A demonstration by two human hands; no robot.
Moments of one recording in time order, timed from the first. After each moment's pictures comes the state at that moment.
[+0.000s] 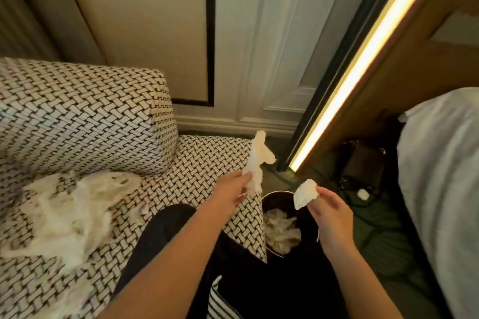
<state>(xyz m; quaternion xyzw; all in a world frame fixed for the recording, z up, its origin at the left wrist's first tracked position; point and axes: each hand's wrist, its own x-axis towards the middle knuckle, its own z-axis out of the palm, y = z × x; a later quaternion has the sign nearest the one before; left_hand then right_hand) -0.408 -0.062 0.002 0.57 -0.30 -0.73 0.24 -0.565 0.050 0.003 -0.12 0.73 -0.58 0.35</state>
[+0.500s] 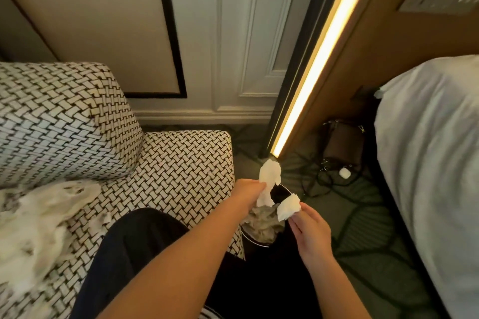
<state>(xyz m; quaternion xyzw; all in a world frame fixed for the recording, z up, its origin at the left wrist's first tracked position) -0.509 -0.041 -0.031 0.59 -0.40 -0.70 0.06 -0.595 0.080 -0.048 0.10 0.67 -0.60 0.43</state>
